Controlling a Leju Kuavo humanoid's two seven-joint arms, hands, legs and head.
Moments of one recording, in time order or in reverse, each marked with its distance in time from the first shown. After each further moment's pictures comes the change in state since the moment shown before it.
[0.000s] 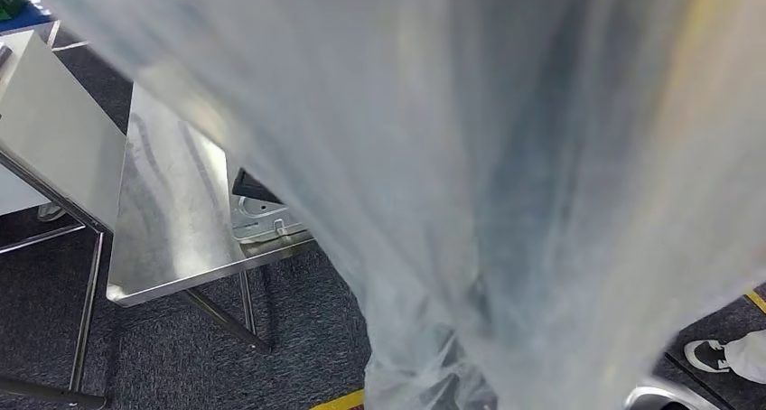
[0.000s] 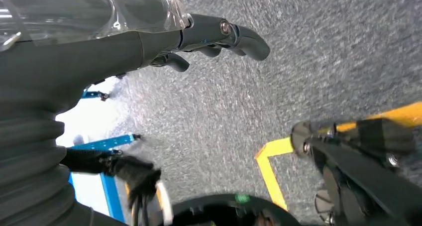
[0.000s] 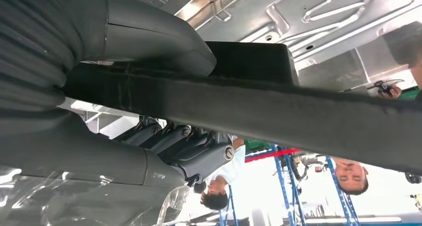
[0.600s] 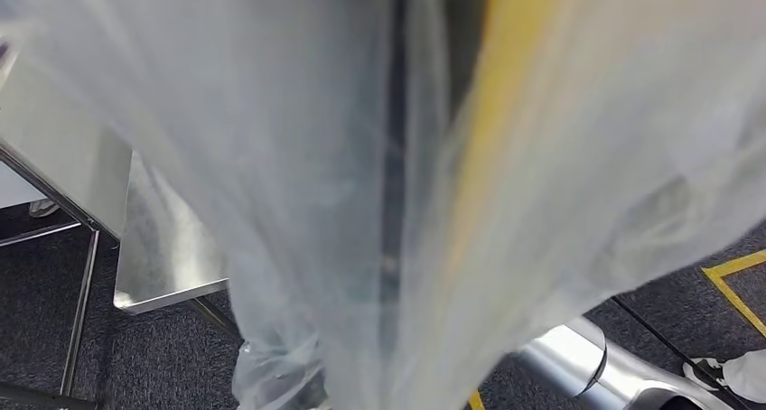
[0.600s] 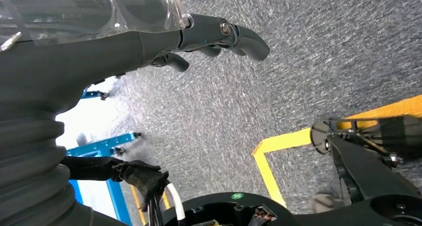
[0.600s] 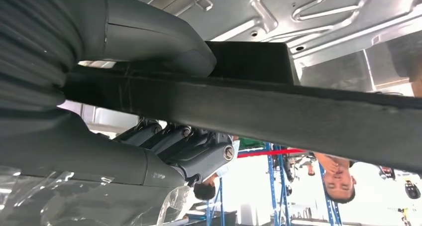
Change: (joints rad) left arm 0.002 -0.002 0.000 0.000 -0.001 -0.003 0.000; right arm -0.030 -0.018 0.007 0.007 0.000 0.060 -0.008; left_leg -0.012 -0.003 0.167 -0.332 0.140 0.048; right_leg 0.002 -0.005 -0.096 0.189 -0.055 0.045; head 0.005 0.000
